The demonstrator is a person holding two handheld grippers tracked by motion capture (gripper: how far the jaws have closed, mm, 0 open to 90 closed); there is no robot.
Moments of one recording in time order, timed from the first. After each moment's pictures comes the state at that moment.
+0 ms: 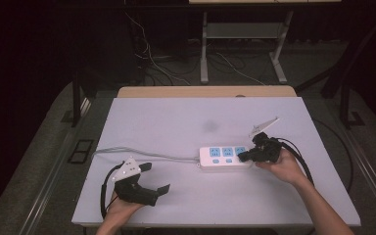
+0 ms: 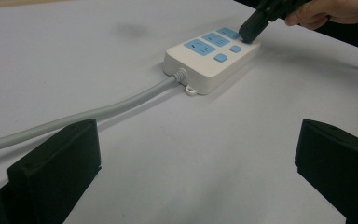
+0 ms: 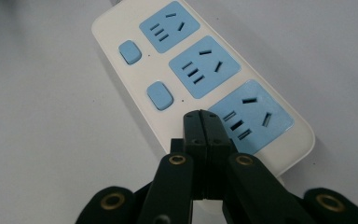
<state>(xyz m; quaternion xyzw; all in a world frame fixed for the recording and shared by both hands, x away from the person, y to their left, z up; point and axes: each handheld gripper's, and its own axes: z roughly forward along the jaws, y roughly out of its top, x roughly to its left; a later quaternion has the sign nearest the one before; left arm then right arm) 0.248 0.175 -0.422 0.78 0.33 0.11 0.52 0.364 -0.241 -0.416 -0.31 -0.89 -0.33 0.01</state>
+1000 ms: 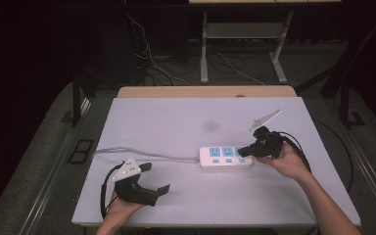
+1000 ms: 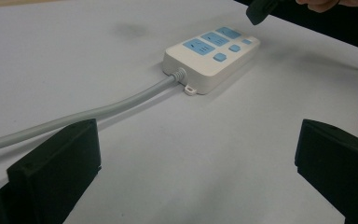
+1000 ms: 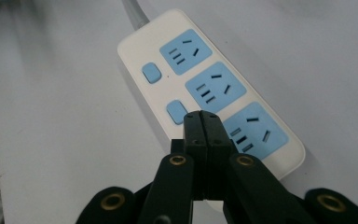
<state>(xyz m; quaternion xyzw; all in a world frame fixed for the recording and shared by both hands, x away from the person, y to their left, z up) 0.247 0.175 -0.422 0.78 0.33 0.11 0.52 0.365 -0.237 -0.387 -0.29 -0.90 -0.34 0.01</state>
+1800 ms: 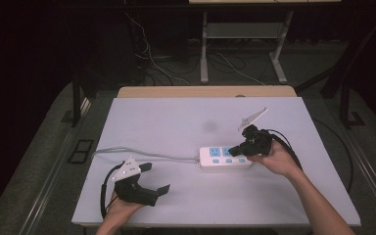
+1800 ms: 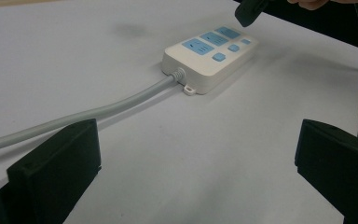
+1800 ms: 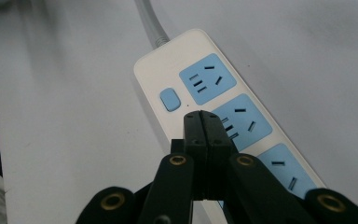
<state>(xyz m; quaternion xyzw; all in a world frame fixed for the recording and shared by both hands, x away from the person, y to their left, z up) 0.247 0.175 -0.422 0.78 0.33 0.11 0.52 0.370 -0.209 -0.385 -0.26 -0.91 -0.33 0.02</state>
